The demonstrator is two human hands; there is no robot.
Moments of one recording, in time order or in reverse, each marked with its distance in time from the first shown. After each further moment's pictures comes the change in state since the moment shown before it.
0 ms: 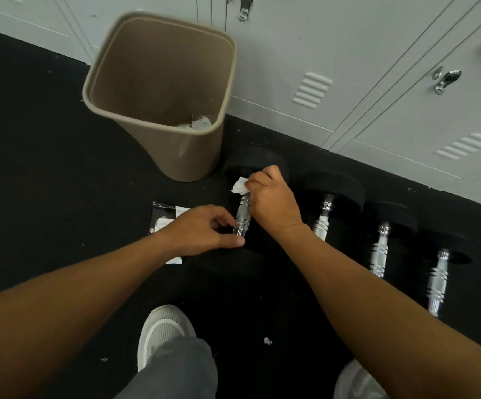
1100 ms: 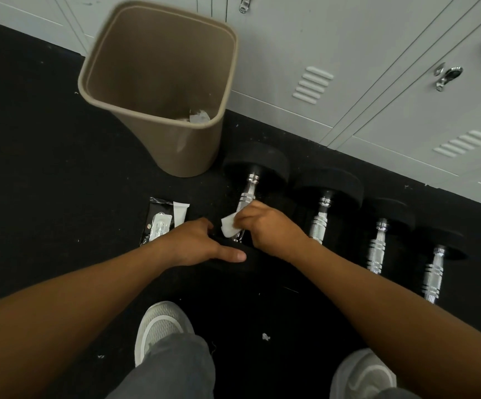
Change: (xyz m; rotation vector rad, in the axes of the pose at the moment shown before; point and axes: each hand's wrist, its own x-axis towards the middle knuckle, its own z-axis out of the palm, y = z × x) left_hand -0.006 -0.016 0.013 0.057 -0.111 -0.285; right_hand -0.042 -0.003 0.000 0.301 -0.307 -0.282
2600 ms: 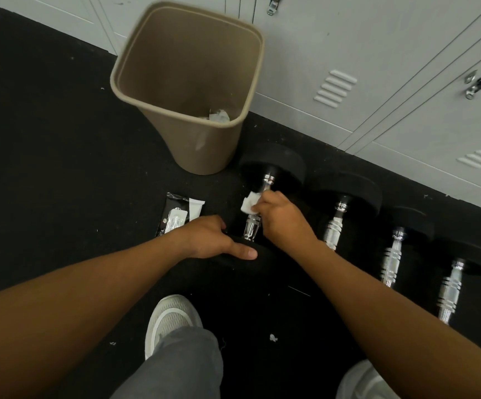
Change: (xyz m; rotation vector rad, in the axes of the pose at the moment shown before) left_hand -0.004 0.004 -0.006 -0.007 -0.010 -0.027; right_hand 0.012 -0.007 0.002 -0.031 0.088 0.297
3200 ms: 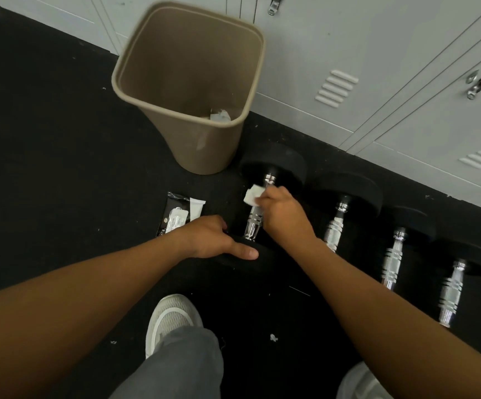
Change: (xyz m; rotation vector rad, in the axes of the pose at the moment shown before) left_hand -0.003 0.003 0.001 0.005 0.004 0.001; right_hand 0.006 0.001 0.001 -0.052 0.037 0.053
